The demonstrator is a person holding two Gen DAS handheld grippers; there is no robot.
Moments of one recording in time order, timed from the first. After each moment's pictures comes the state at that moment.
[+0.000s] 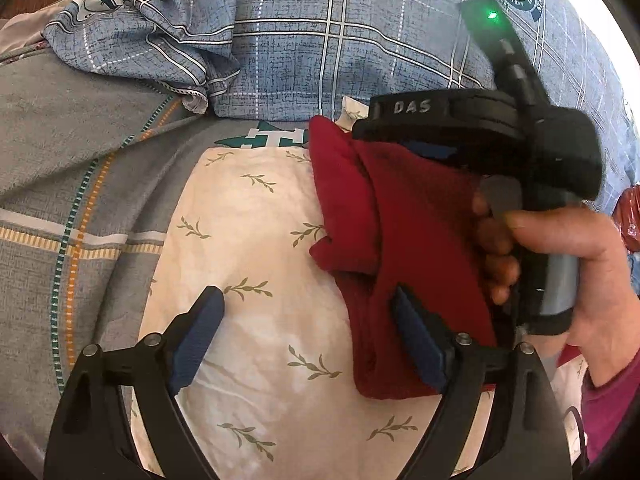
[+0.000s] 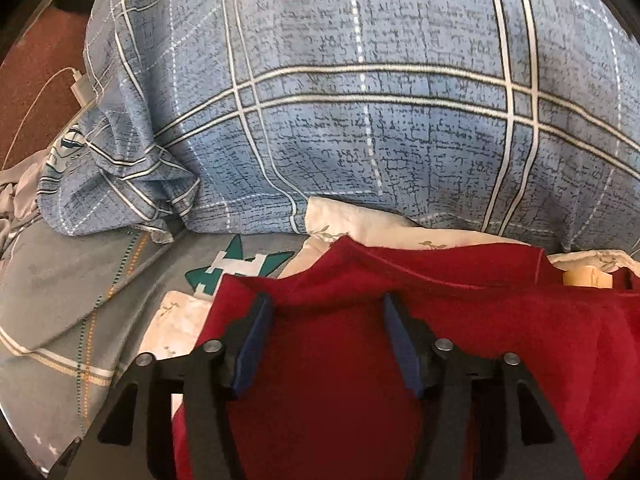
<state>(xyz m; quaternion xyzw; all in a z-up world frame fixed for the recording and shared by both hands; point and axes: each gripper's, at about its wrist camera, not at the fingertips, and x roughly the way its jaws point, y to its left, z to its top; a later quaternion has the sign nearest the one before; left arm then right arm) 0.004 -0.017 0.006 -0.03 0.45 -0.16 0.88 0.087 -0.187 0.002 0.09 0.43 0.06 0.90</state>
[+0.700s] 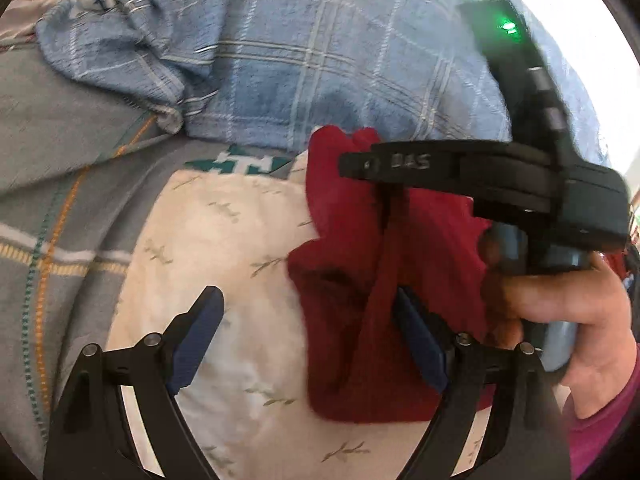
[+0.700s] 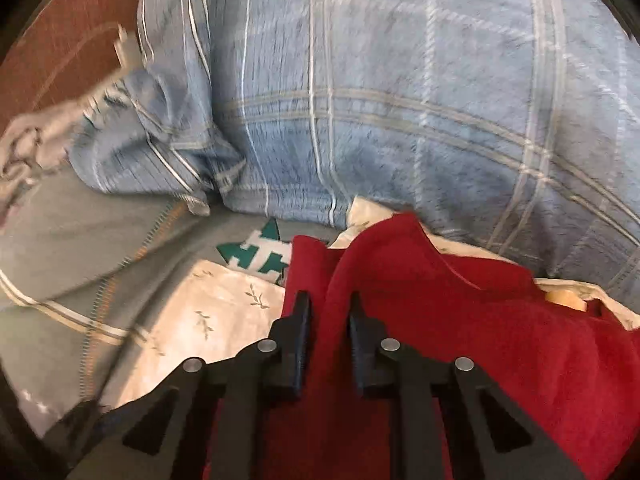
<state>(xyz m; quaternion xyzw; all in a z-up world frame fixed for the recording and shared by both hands) 0.005 -0.016 0.019 -0.09 0.41 -0.22 0.88 0.066 -0.163 0.026 0.01 0.42 0.08 0.90</state>
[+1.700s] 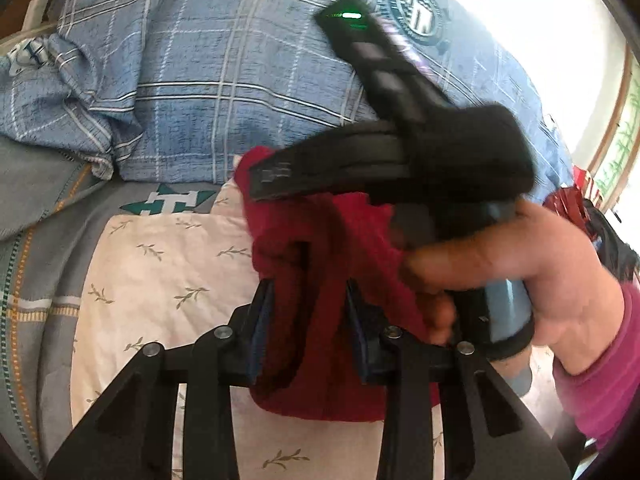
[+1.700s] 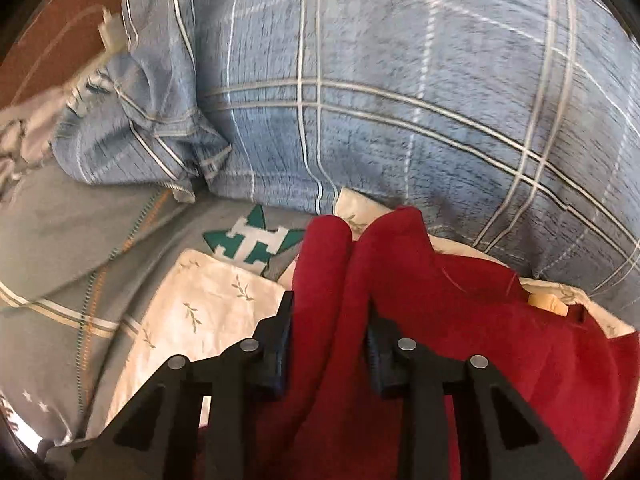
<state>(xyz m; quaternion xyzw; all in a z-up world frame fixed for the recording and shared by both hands) -0.003 -0.040 0.043 -0.08 0.37 -0.30 0.88 0.079 -0.160 0.026 -0.01 0.47 0.06 0.88</state>
